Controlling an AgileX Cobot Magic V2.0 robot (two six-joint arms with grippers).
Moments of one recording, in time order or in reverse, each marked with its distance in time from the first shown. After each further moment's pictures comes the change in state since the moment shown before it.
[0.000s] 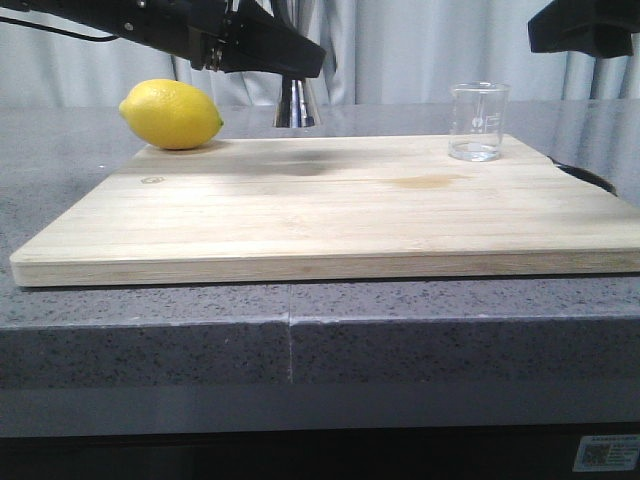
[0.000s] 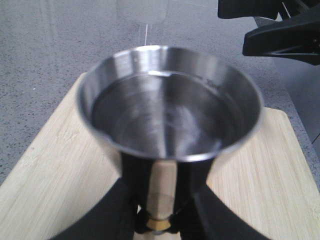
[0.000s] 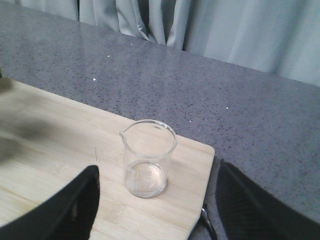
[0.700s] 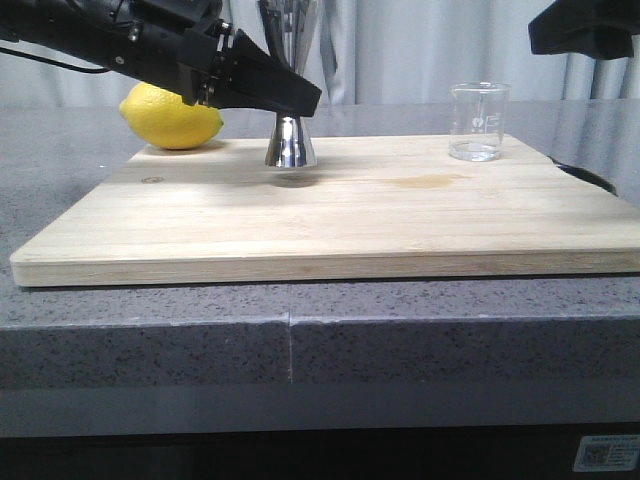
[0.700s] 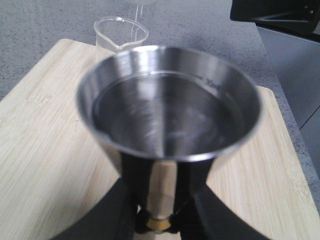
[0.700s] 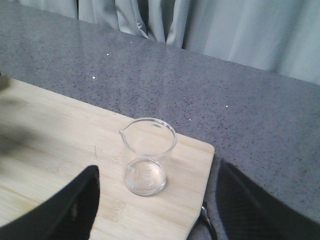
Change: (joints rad) left arm 0.000 -0.017 0.114 0.003 -0.002 0.035; right arm 0.000 0.000 0.000 0.000 0.005 0.000
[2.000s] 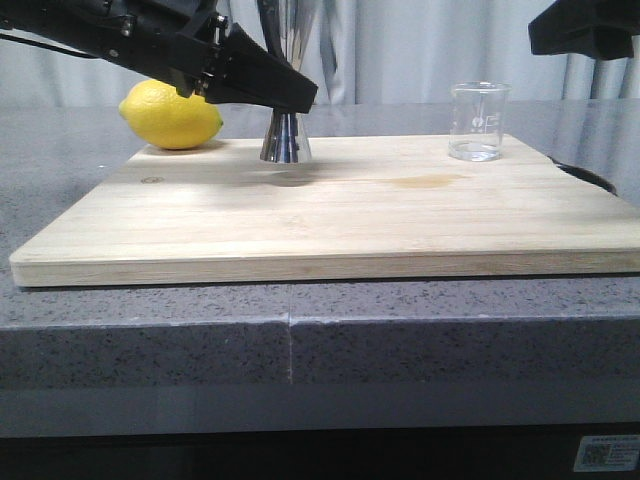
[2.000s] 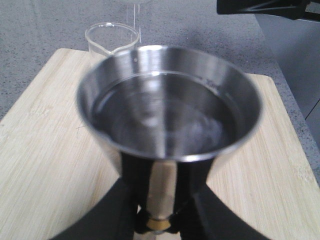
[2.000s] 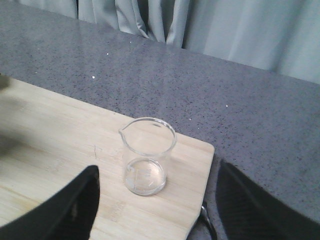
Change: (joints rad) left arm 0.000 -0.022 0.000 0.027 -0.002 0.078; right arm 0.000 0.000 0.000 0.000 0.001 0.000
